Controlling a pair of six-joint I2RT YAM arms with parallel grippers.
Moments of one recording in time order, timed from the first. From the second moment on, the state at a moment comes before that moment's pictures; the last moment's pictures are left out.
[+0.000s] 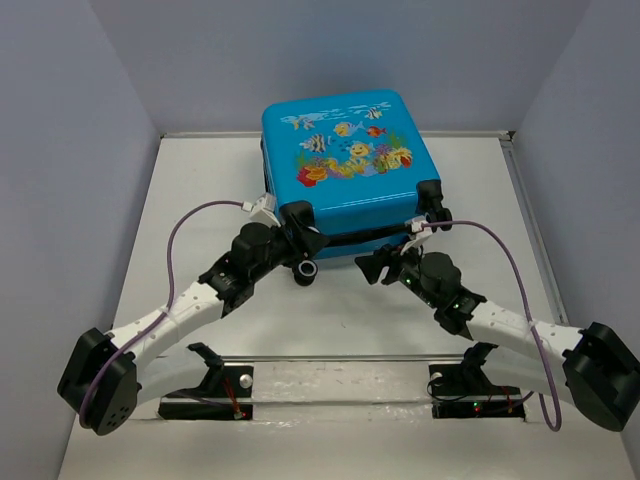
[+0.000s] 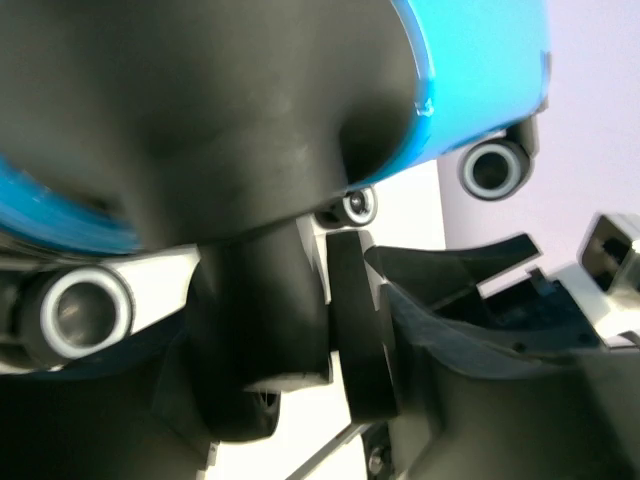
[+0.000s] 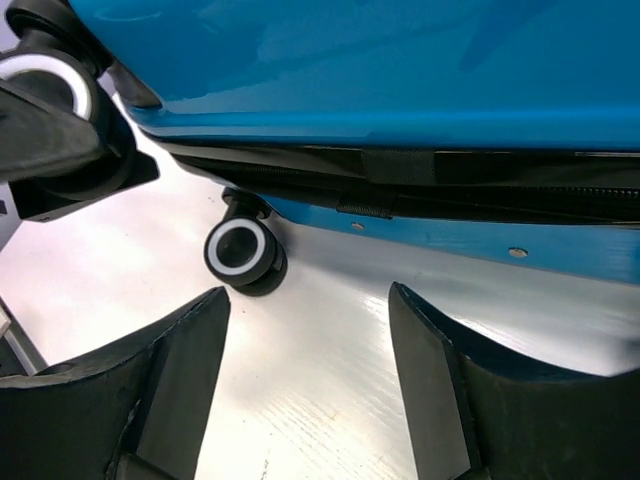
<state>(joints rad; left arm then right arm) -0.67 1.06 0.59 0.17 0.03 -0.97 0.75 1.04 0.34 0.54 0.09 0.48</state>
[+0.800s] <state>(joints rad) -0.33 0.84 0.57 -0.05 0.14 -0.88 0.66 1.03 0.31 0.48 0.32 0.44</state>
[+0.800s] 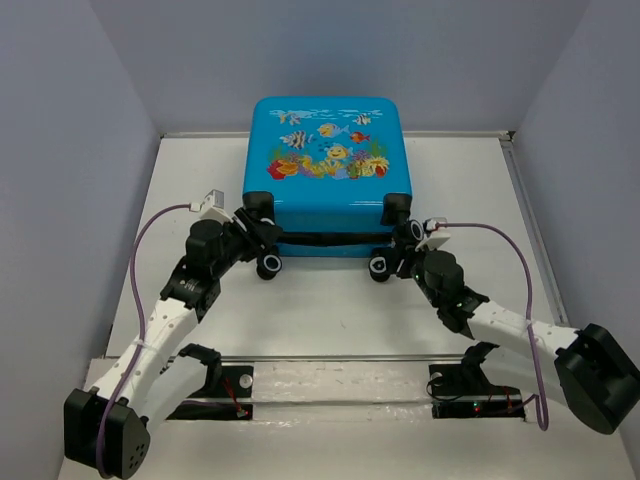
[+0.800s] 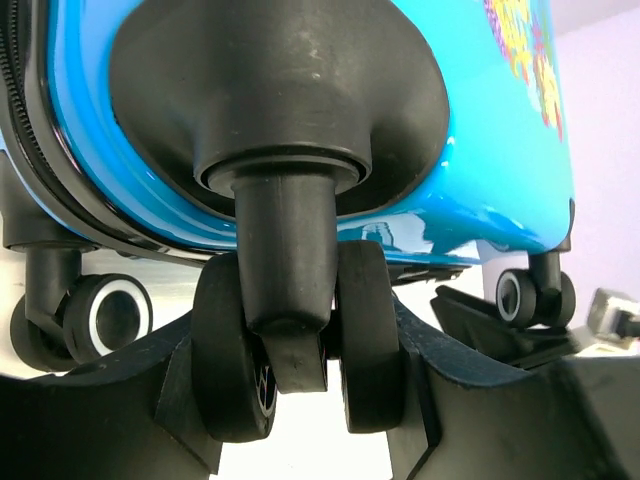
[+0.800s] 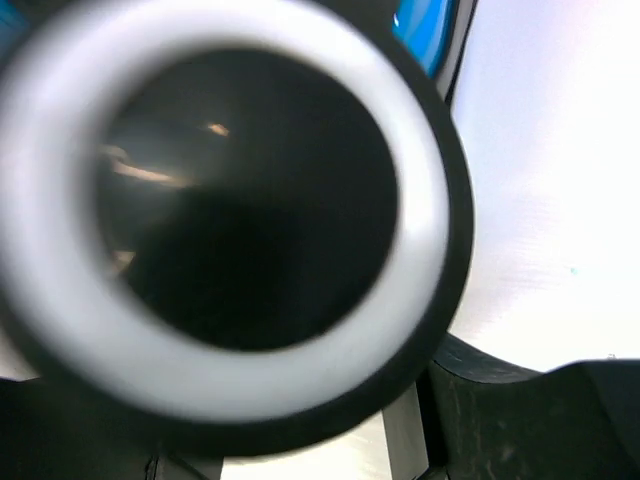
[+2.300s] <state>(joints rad) -0.40 0.81 0.42 0.12 -0.02 -0.92 0.78 1.59 0.35 1.19 0.55 0.24</state>
